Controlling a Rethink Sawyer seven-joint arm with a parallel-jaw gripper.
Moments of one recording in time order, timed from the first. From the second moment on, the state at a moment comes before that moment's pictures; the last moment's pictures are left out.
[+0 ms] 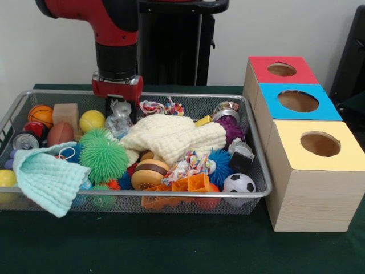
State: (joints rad) arm -0.65 -0.49 0.07 1.92 -0.38 0.04 1.70
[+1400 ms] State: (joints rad) arm -0.70 -0.50 0.11 1.90 -0.38 0.10 1.70
